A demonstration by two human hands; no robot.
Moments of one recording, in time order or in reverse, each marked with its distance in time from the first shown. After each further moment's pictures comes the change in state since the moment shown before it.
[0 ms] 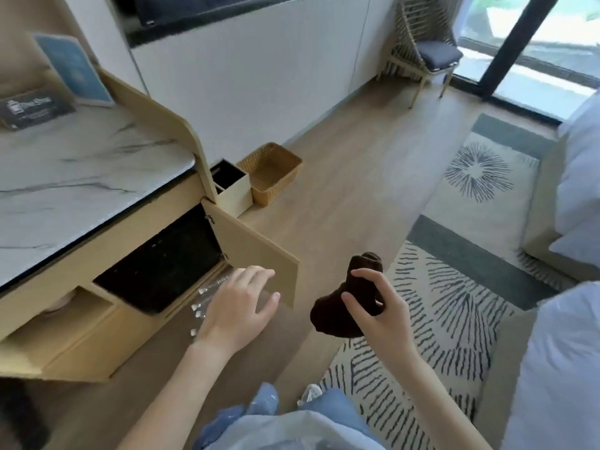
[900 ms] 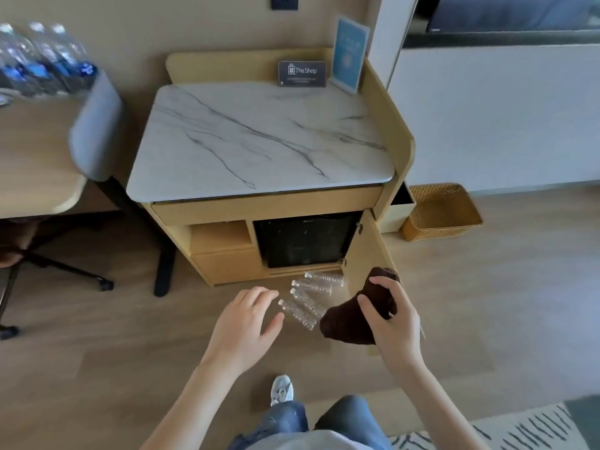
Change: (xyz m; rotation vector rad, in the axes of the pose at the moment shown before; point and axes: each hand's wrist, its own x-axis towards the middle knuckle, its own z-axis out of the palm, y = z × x) left_hand -0.103 -0.116 -0.035 0.057 0.265 -0.707; right_hand 0.102 -0.038 0.216 0.086 -0.588 -0.033
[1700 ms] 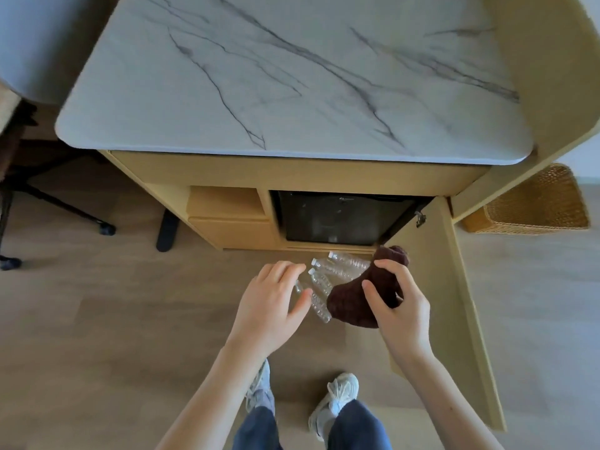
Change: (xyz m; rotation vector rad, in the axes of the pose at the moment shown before) left_hand 0.158 -0.094 0.158 -0.053 0.003 -0.175; right_hand 0.189 0.145 0.127 -0.163 -0.195 -0.022
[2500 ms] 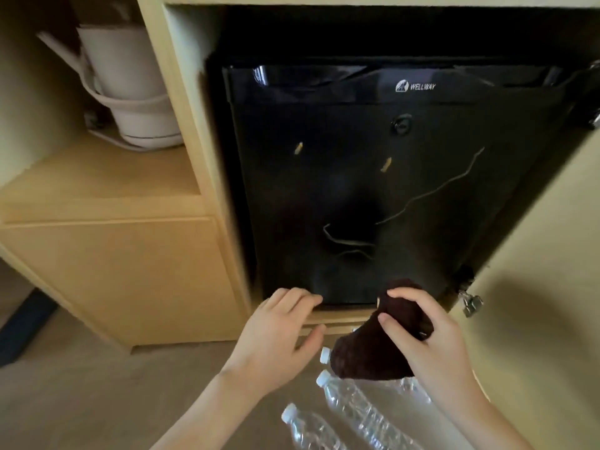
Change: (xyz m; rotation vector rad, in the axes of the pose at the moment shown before) left_hand 0.190 -0.297 0.431 0.093 0.158 0.361; right_hand 0.205 0.432 0.259 0.114 0.121 -0.207
